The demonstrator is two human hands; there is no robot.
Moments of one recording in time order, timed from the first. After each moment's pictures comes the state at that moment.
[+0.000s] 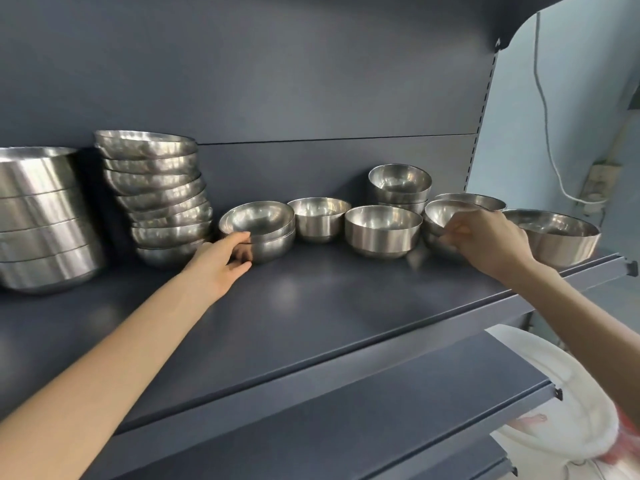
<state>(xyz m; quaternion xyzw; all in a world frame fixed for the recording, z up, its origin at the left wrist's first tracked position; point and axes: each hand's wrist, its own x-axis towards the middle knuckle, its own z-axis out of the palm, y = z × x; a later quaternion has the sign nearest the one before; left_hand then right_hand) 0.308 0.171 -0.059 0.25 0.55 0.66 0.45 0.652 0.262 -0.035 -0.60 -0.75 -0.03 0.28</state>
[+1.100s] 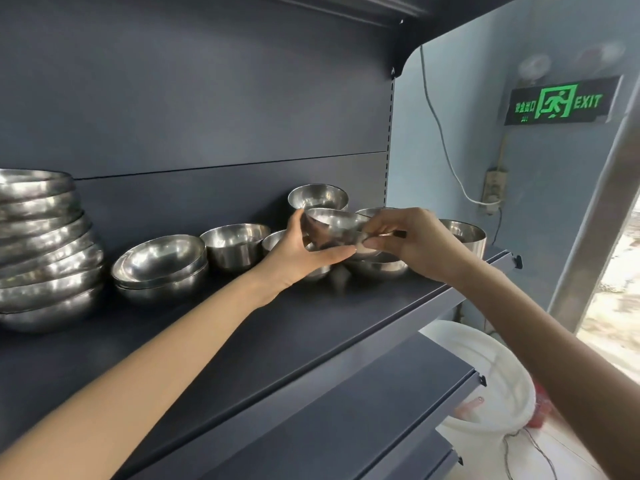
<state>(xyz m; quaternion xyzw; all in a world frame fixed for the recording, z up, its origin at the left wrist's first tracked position) 0.479 0.234 -0.029 0.65 0.48 0.45 0.37 0.681 0.237 -0.003 -0.38 -0.82 0.14 0.39</state>
